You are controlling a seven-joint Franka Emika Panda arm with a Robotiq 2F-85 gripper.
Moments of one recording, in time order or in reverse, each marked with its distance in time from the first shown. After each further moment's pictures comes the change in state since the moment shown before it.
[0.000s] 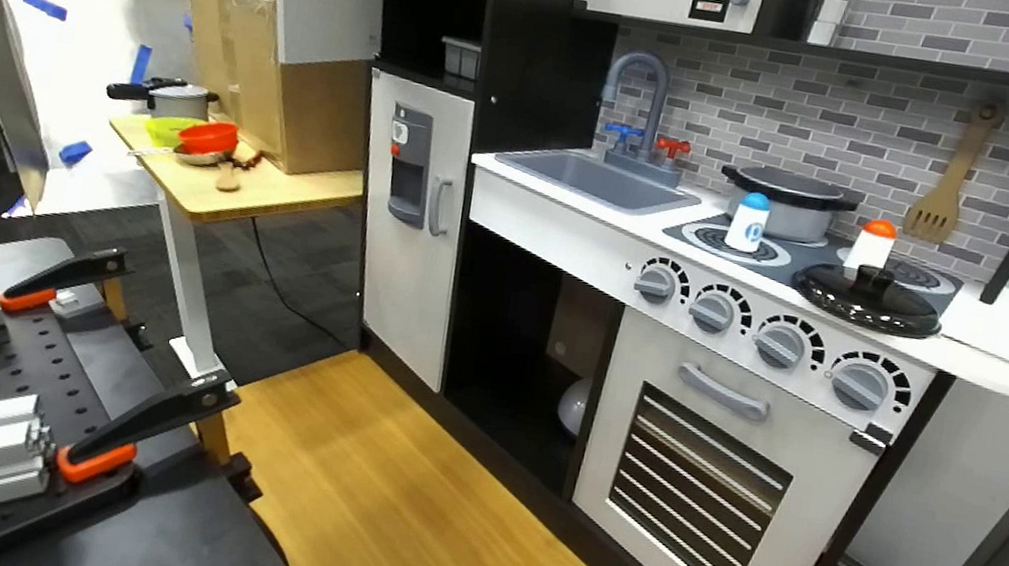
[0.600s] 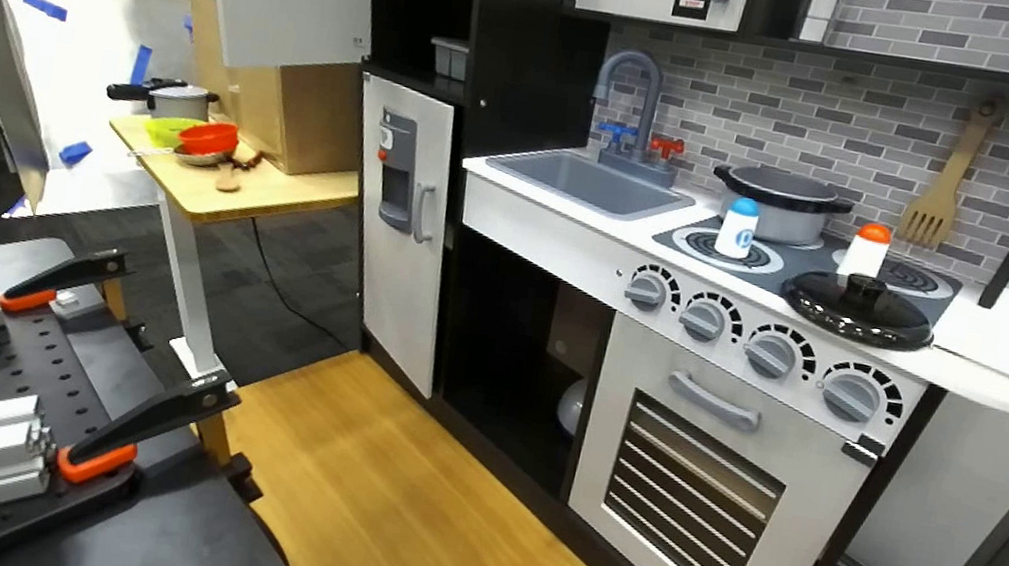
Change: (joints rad) arm 0.019 -0.011 0.007 0.205 0.000 0.122 -0.080
